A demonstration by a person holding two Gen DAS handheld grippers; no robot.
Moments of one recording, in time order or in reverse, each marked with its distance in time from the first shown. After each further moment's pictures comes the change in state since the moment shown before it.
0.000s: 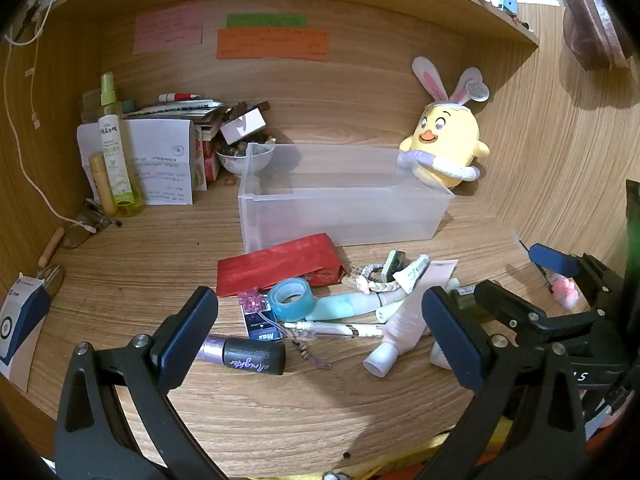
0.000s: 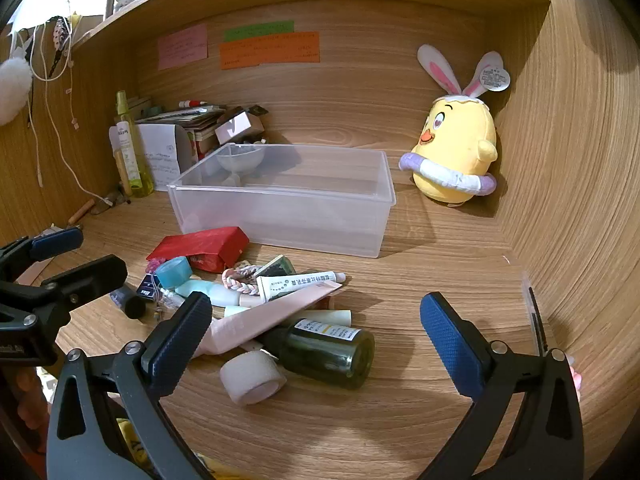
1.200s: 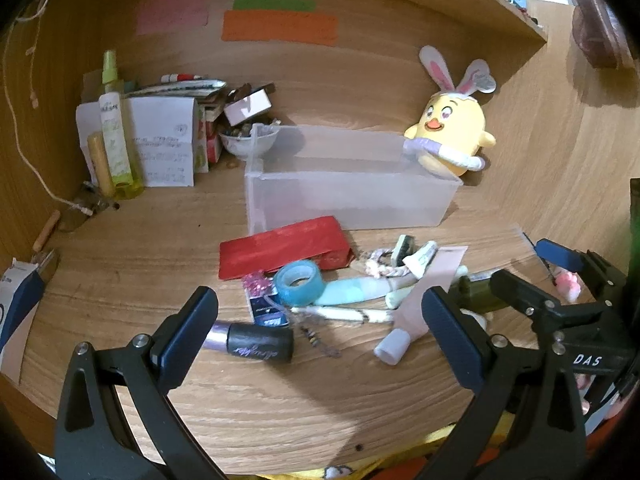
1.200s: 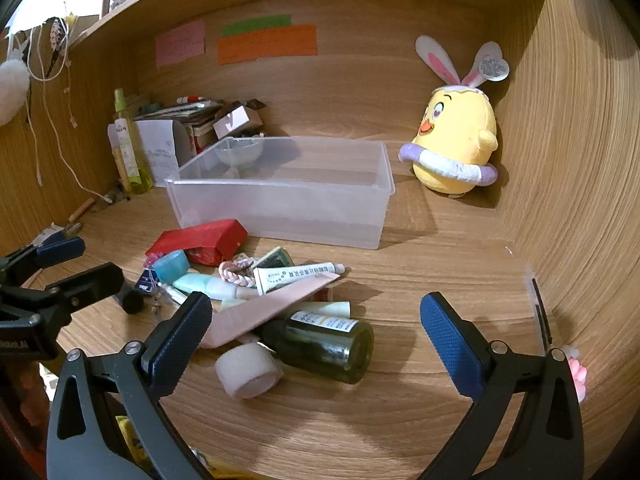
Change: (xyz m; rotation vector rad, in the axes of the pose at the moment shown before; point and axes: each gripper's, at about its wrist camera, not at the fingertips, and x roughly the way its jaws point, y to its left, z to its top) left arm 0.009 0.014 -0.012 -0.038 0.043 0.008; right arm 0.006 -0.002 -0.006 0.006 0.021 0.004
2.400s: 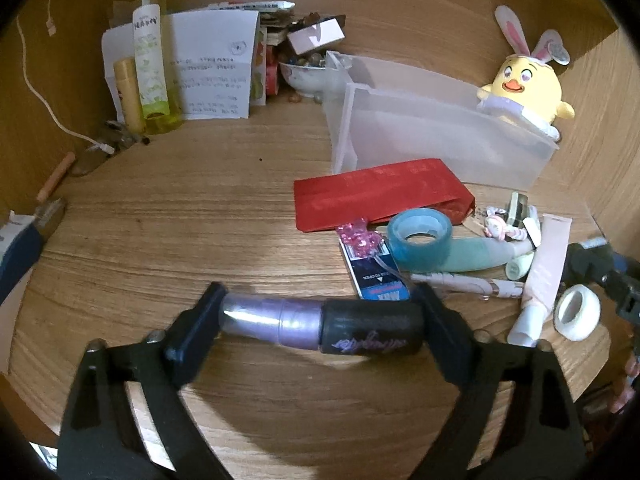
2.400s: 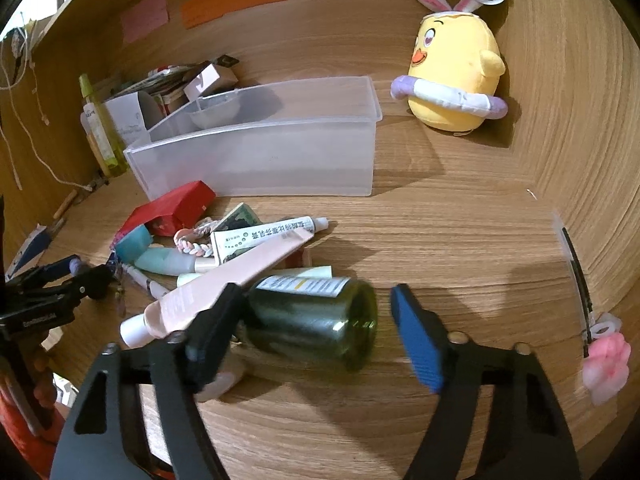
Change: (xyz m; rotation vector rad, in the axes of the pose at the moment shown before) left arm 0.059 0.058 -0.025 -0.065 0.142 0.138; right arm 0.048 -0.031 -0.011 0.104 0.144 0.042
